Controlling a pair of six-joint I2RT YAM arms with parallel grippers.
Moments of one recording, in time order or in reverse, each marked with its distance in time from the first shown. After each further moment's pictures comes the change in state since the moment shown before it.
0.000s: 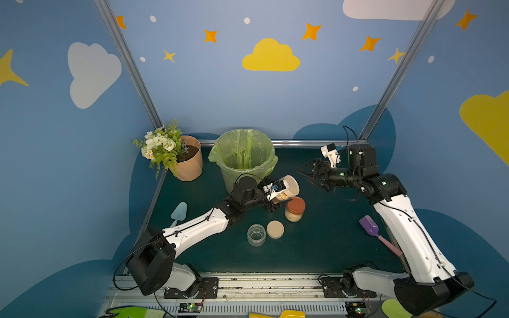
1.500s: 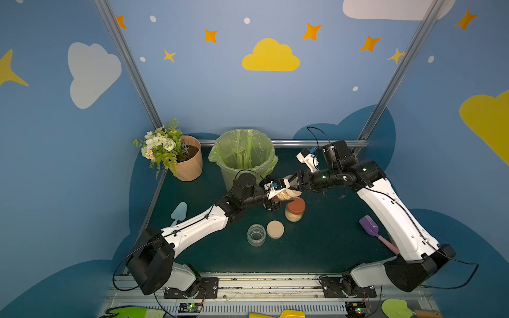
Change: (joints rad) left arm 0.026 0.004 0.033 0.005 0.154 -0.077; right arm 0.192 0.164 0.205 -0.313 0.085 -0.406
